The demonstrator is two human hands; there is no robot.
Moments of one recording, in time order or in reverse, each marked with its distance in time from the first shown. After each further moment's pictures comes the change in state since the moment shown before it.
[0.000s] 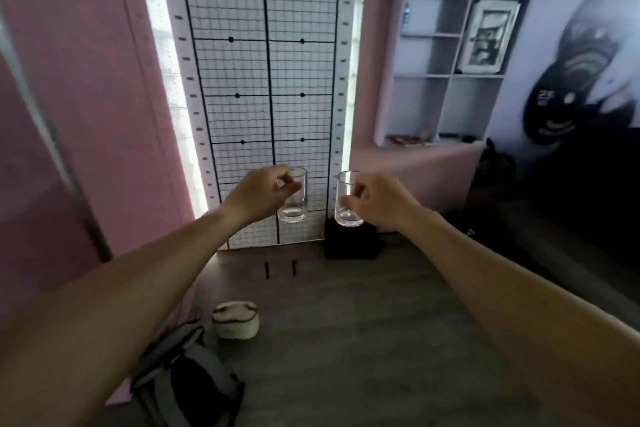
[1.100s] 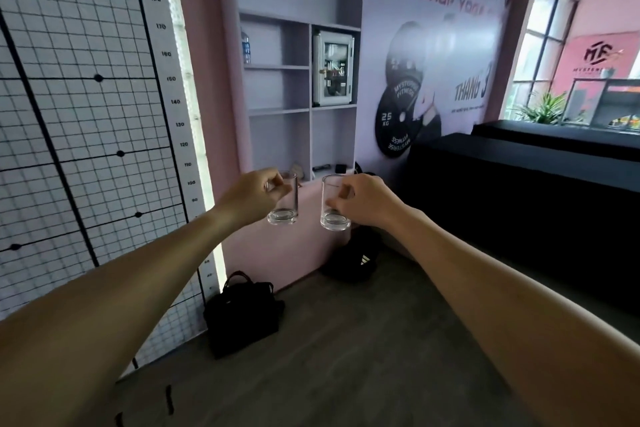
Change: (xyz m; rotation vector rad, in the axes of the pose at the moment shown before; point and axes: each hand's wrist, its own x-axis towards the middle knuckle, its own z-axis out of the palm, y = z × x) left_hand 0.451 0.049 0.207 -0.173 -0.133 0.310; right_hand 0.252 0.272 -0.122 -0.170 0.269 0.402
